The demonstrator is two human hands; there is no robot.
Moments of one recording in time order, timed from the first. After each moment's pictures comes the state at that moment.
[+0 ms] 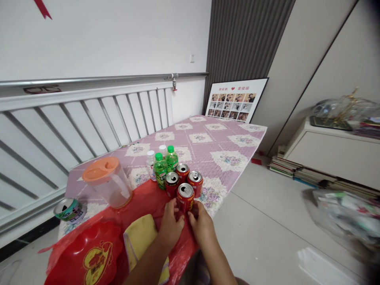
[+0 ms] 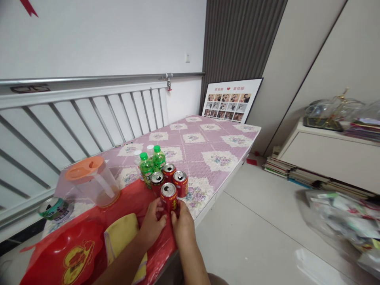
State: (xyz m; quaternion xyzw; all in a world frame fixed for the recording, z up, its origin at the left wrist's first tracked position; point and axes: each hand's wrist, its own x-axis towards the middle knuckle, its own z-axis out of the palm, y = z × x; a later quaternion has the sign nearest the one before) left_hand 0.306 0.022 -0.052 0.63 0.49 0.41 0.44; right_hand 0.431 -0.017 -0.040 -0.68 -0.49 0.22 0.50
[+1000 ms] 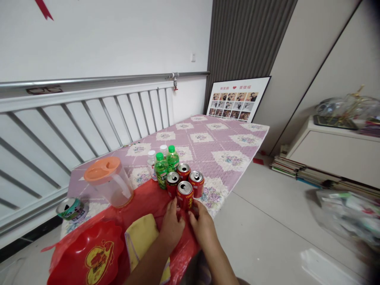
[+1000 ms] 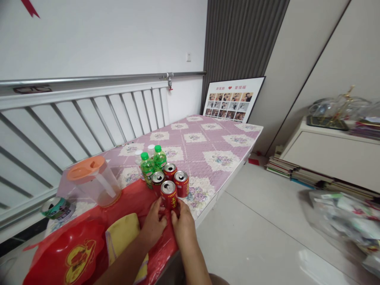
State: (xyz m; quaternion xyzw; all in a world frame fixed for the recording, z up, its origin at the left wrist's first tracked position) left_hand 0.306 0.027 -0.060 0.64 0.50 0.38 0.44; right_hand 0.432 -0.013 -0.045 -0.68 -0.52 0.19 0.48
